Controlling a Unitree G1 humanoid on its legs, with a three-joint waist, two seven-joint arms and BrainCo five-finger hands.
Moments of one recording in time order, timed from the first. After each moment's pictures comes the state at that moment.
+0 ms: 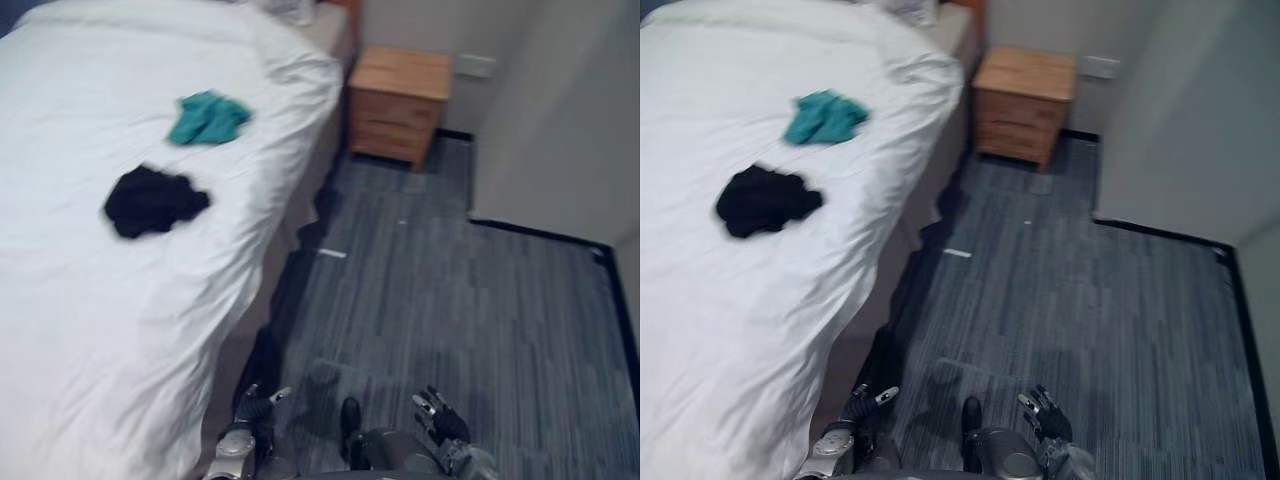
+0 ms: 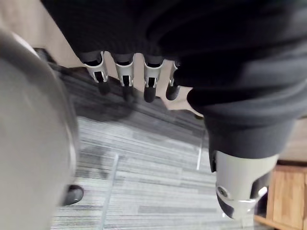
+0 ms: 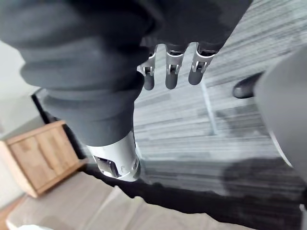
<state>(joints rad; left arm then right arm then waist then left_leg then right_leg) 0.01 0.05 0.10 1.02 -0.03 -0.14 0.07 0.03 -0.08 -0.14 1.03 0.40 -0.20 0.35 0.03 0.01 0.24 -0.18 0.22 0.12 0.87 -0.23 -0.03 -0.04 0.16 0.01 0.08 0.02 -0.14</state>
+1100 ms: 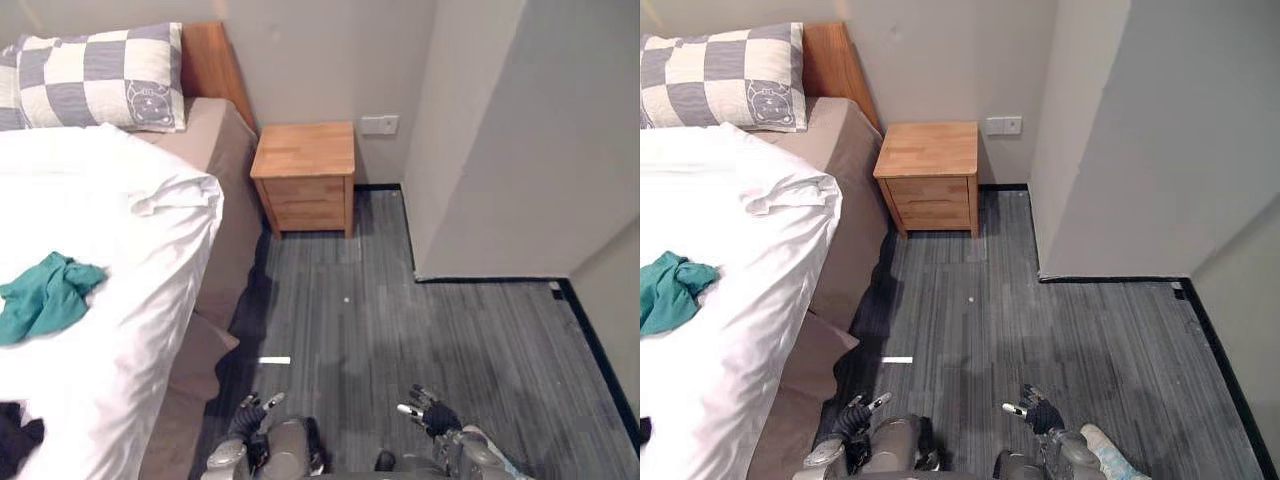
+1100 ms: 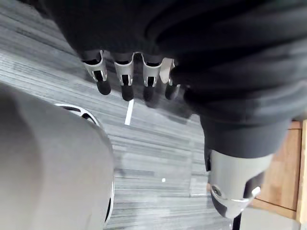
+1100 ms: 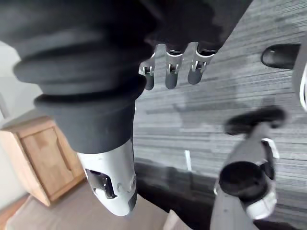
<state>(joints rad) 0.02 0.04 0.09 1.02 -0.12 -0.13 0.00 -0.01 -0.12 -0.03 1.08 0.24 -0.17 0.31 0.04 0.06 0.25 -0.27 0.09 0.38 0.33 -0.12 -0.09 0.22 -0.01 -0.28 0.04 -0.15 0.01</state>
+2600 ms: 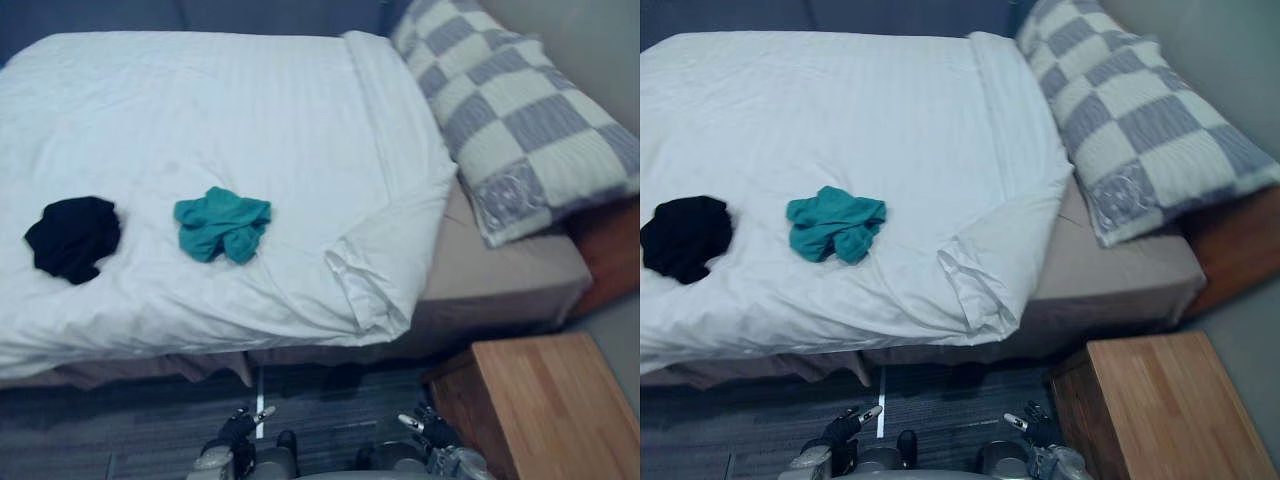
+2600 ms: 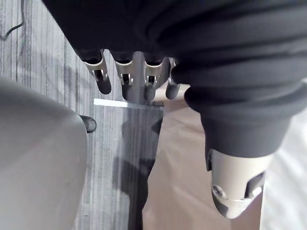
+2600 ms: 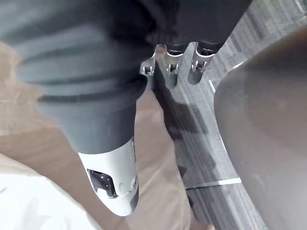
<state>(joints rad) 0.01 0.10 0.10 1.07 -0.09 -0.02 -0.04 0.05 -0.03 -0.15 1.09 0.27 -0.15 0.22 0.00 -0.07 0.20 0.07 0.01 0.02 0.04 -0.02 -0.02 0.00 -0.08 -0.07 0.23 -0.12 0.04</state>
